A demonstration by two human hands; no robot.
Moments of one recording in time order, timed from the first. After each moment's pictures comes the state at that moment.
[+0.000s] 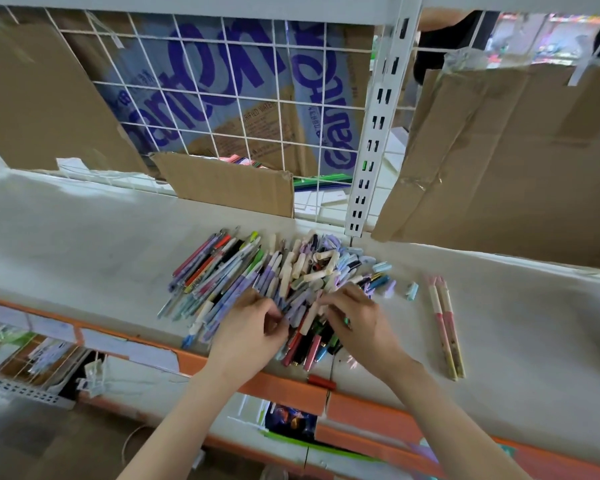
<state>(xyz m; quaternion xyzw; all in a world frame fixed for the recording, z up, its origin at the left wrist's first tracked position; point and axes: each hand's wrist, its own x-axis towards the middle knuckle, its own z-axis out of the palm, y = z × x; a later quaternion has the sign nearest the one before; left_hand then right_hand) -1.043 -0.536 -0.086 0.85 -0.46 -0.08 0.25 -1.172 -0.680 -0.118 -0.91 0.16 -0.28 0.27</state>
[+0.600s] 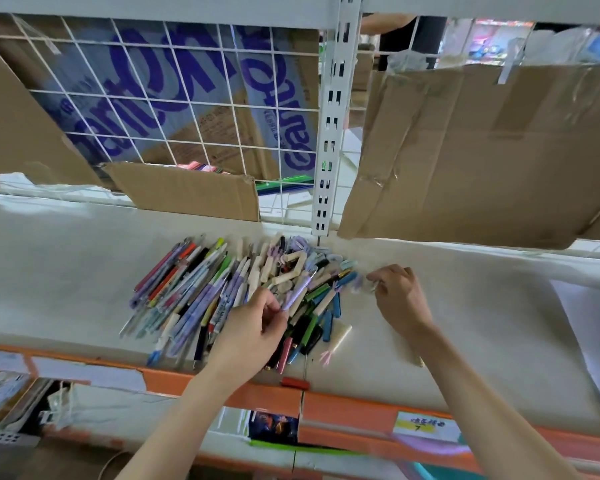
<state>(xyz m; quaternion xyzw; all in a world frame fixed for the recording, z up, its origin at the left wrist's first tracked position) -1.065 -0.562 -0.080 0.79 -0.47 -0.18 0.35 -1.221 -0.759 -0.120 -0.86 0.43 -0.19 0.19</state>
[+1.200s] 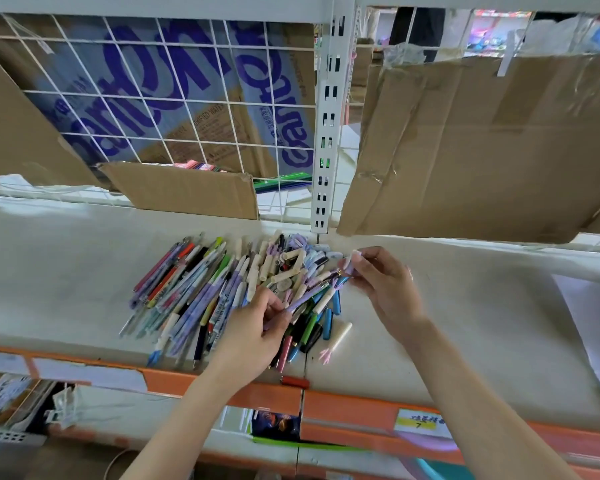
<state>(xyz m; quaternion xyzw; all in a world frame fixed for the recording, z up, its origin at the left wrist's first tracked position) -1.067 -0.561 -0.081 0.79 -0.47 -0.19 0.35 -1.203 -0.725 -0.079 -0.56 0.32 -0.33 0.69</state>
